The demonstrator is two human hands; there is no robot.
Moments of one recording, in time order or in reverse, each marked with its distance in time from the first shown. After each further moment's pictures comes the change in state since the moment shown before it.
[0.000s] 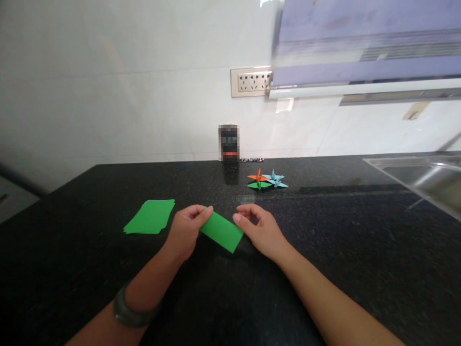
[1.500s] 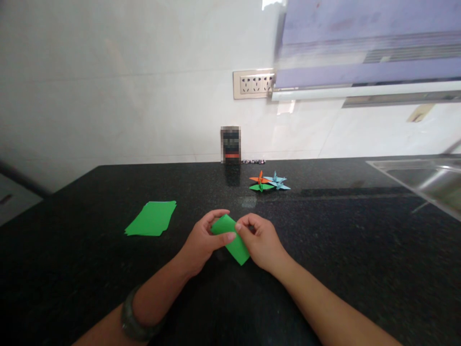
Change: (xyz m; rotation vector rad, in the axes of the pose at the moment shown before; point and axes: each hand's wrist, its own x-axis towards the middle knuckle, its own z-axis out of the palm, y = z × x) left_hand -0.017 -0.005 0.018 -0.127 -0.220 -0.142; right_hand -0.006 -0.002 0.013 -0.007 -0.014 -0.009
